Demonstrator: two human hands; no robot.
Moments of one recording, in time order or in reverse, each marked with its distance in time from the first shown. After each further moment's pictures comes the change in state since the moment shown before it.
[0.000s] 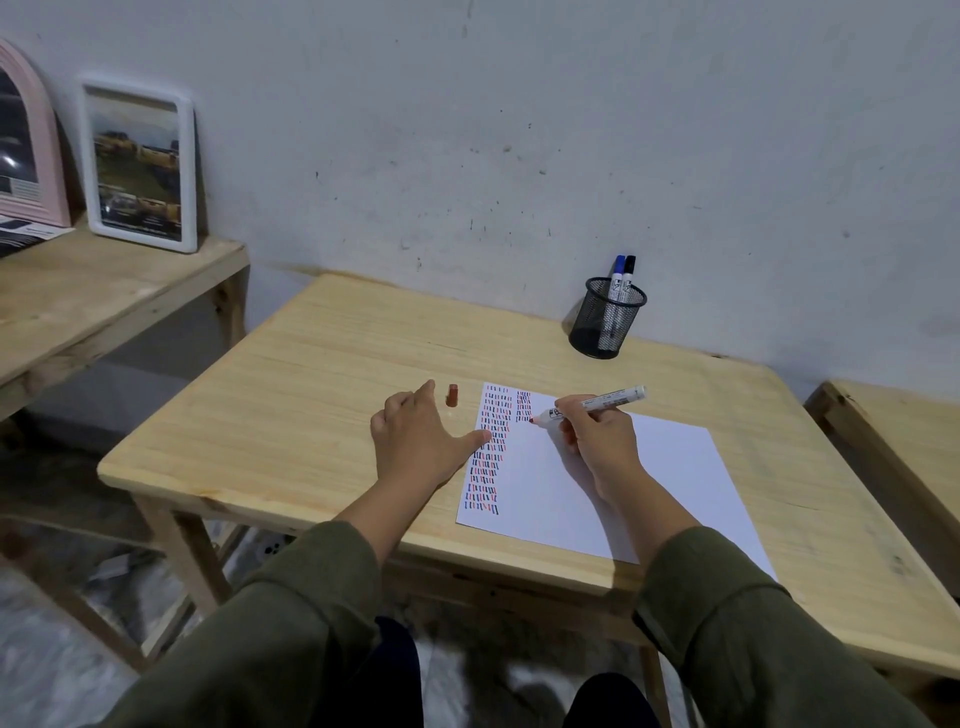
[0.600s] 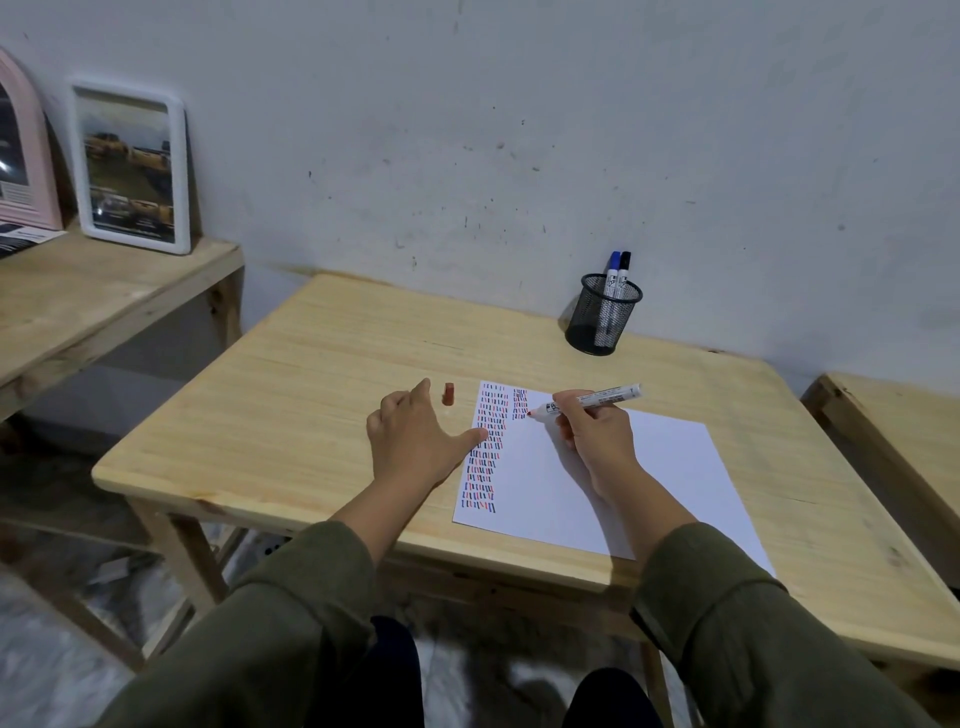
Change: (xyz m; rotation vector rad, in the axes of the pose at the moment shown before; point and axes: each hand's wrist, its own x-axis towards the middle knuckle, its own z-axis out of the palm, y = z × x) left_hand -0.002 0.002 -0.002 0.015 0.001 0.004; right_hand 0.004 0.004 0.000 0.000 -0.003 -0.015
